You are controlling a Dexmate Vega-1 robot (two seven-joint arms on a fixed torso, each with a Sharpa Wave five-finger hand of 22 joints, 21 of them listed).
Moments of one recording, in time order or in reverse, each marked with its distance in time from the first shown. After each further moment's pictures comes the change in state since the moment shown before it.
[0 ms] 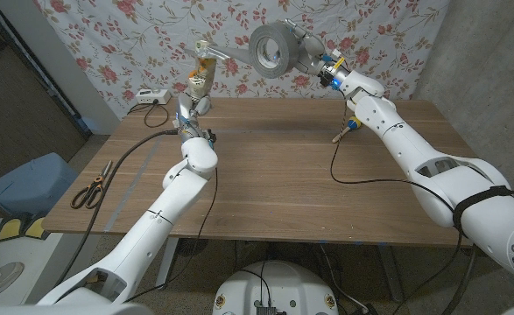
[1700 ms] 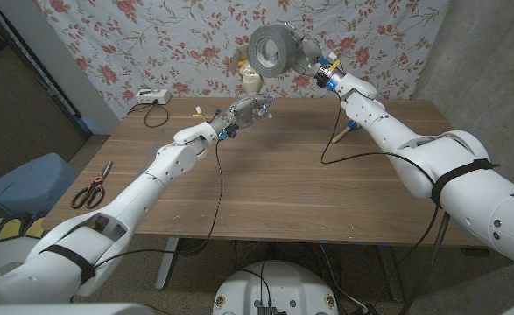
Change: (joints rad) left arm -0.305 0.086 0.138 0.403 -0.753 -0.118 -1.165; left_hand -0.033 -0.011 0.068 0.068 -0.013 -0.024 0.040 0.009 0.175 0.040 0.005 0.236 0.207 0.136 0.015 0.172 0.179 0.109 -0.022 0.094 0.020; right arm 0.142 0.133 0.030 0.374 -0.045 0.109 0.158; right_hand -0.008 0.008 0.000 0.000 0.002 0.000 0.000 0.018 -0.024 0.000 0.000 0.009 -0.023 0.000 0.000 0.008 -0.004 -0.032 -0.007 0.062 -0.038
